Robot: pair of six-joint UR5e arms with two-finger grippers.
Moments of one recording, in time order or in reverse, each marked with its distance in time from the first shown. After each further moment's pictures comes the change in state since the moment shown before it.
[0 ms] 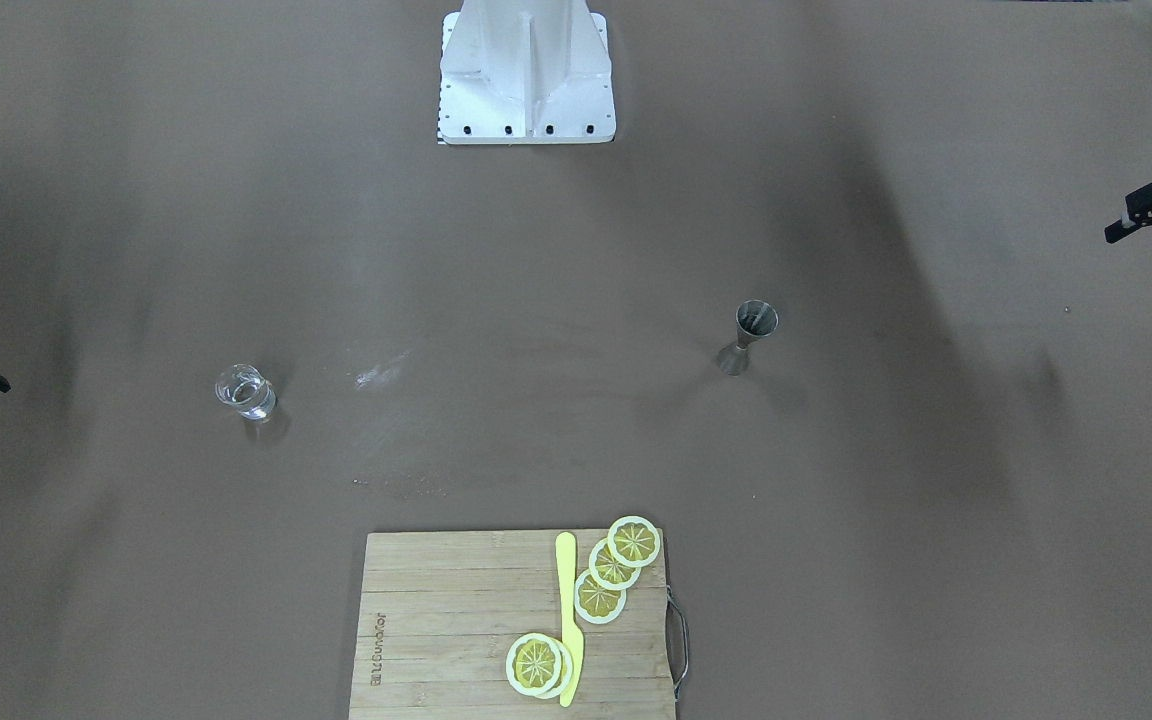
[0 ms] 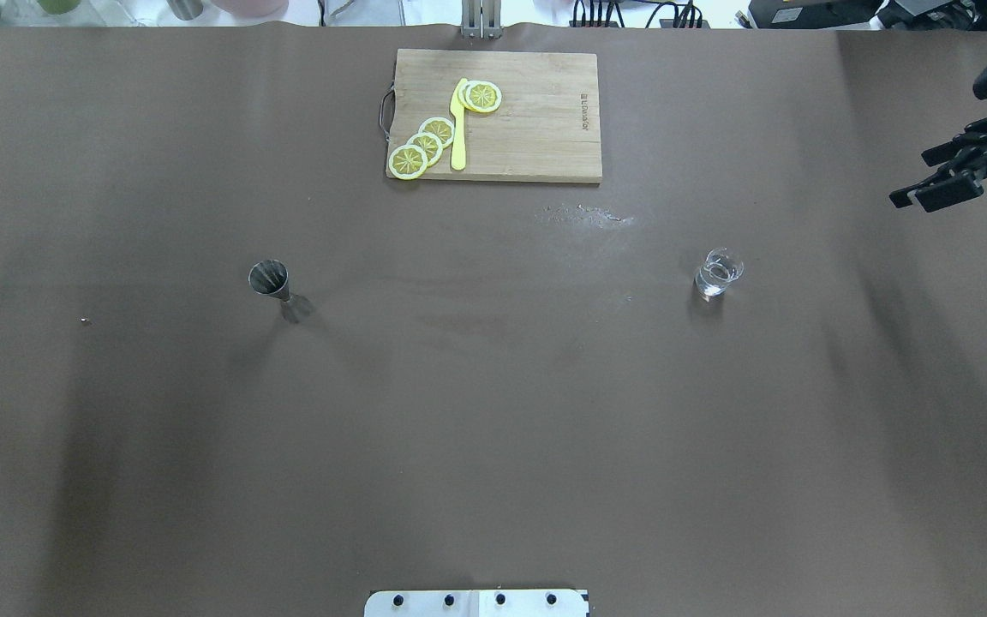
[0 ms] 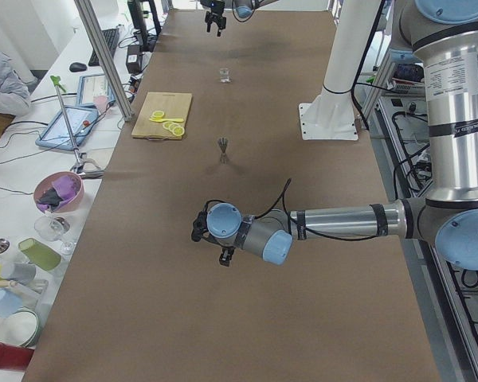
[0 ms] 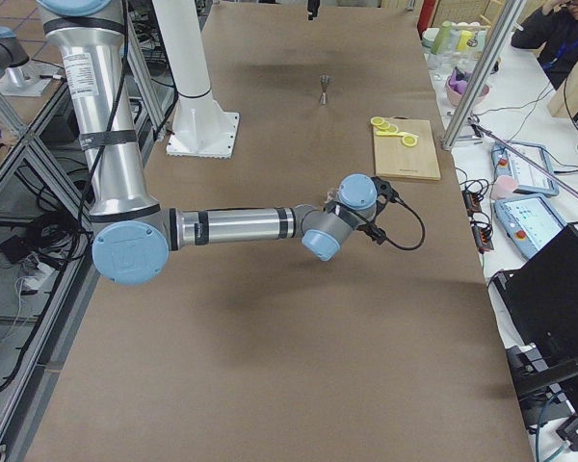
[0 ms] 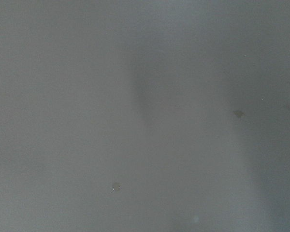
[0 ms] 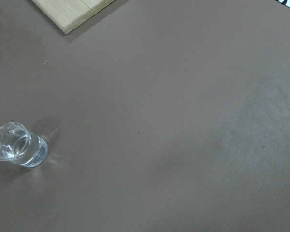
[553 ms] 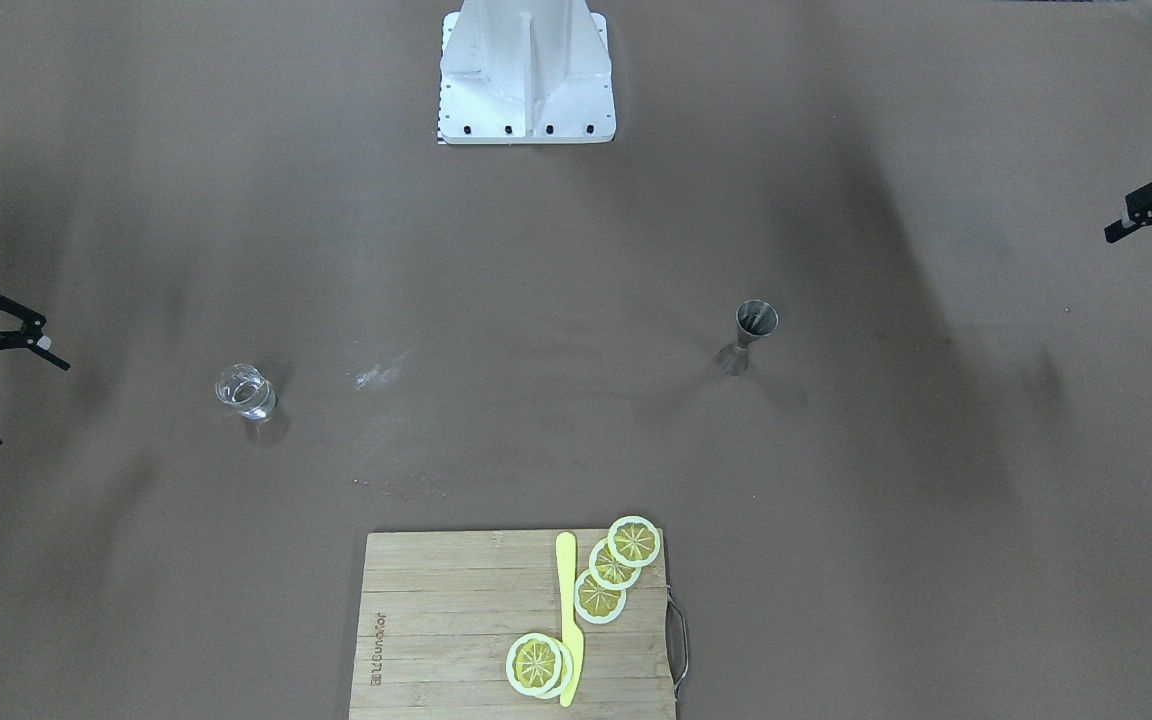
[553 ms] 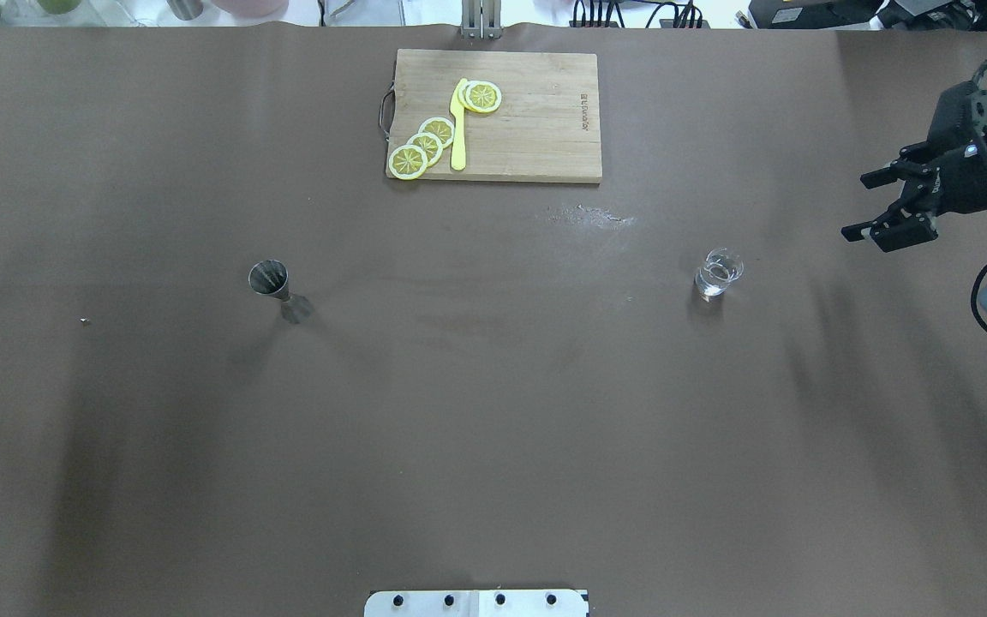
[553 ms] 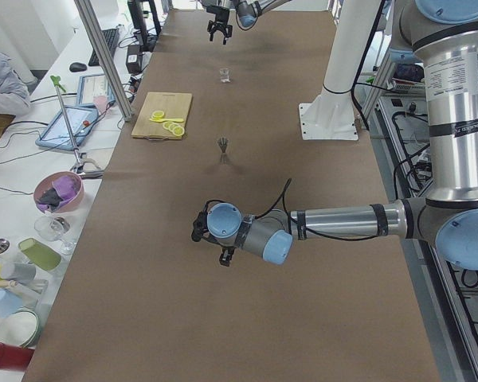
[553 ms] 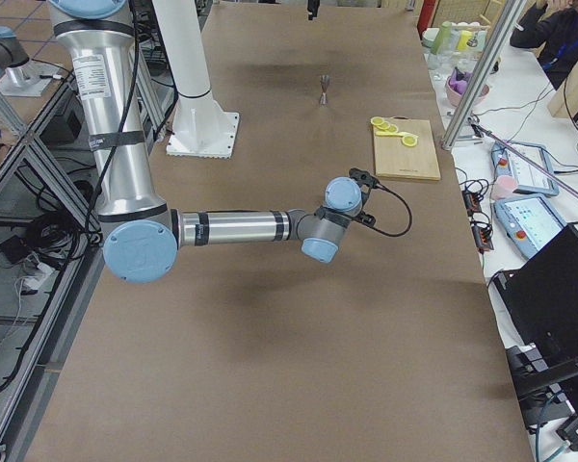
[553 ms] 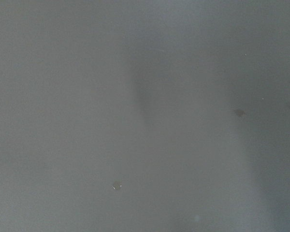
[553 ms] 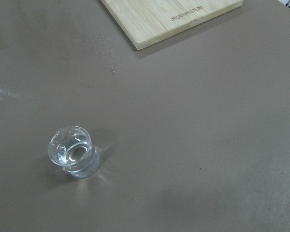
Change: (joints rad) left arm 0.000 0.000 0.000 0.000 0.001 0.000; right arm -0.104 0.001 -0.051 0.308 -0.013 -0.009
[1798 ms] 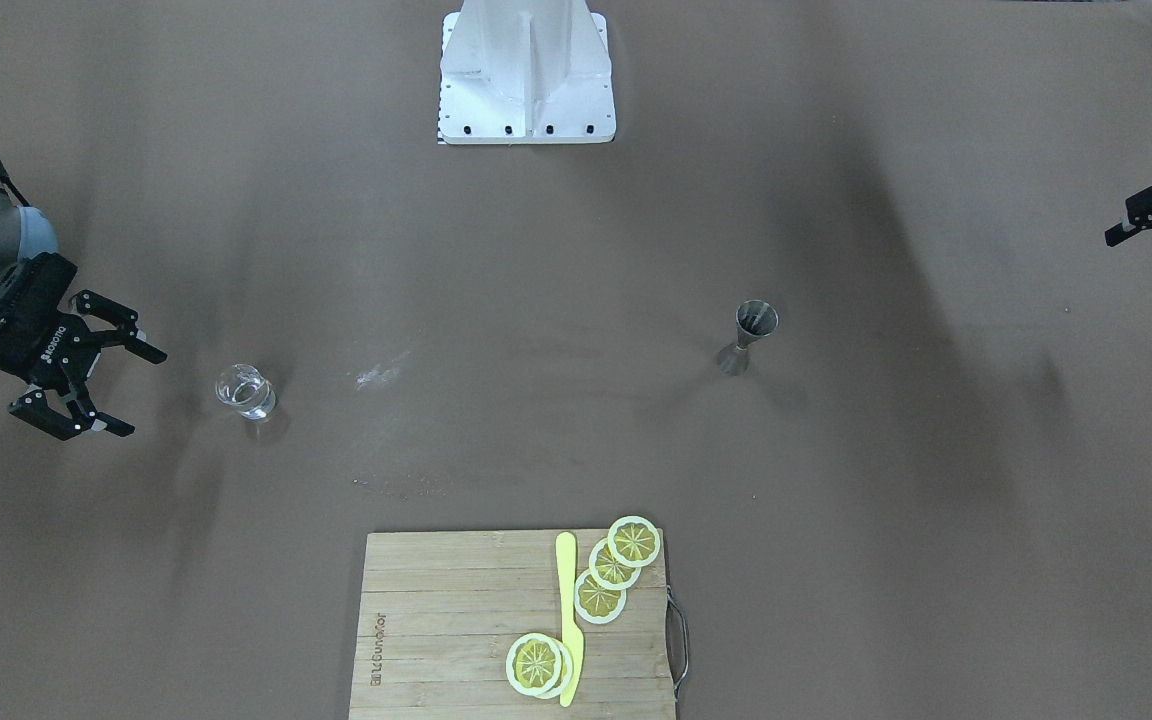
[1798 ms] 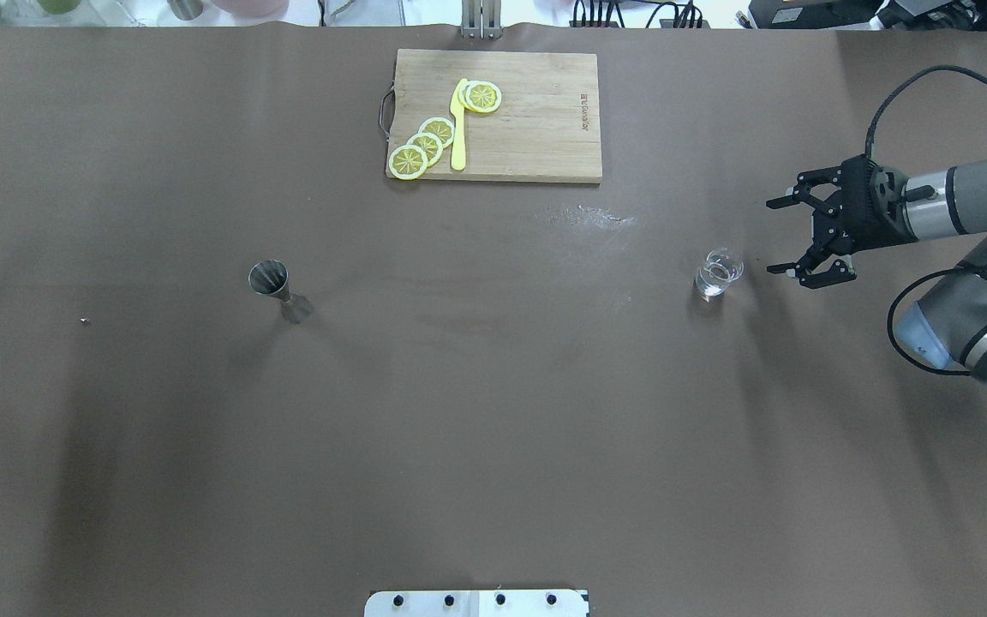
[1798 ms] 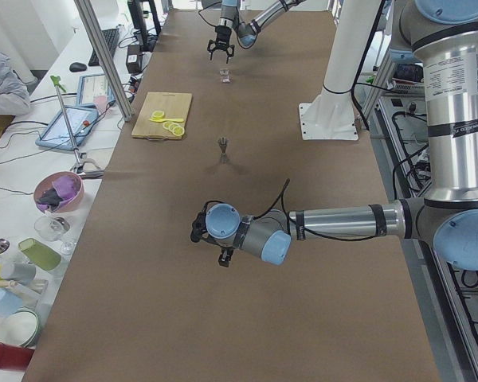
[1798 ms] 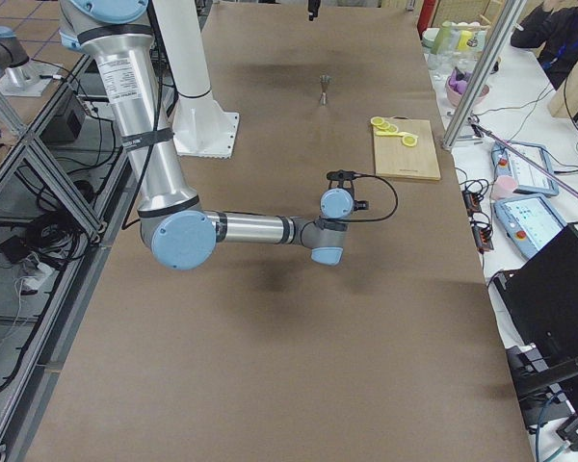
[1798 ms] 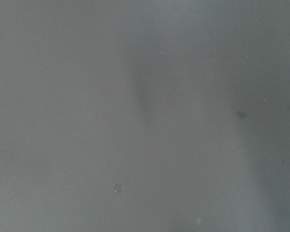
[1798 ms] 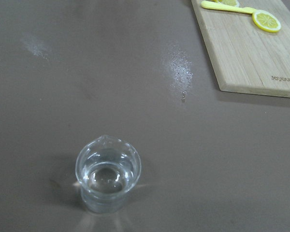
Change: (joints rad) left arm 0.001 -0.008 0.009 0.001 0.003 0.000; right arm -0.149 0.127 -0.244 0.341 -0.092 -0.283
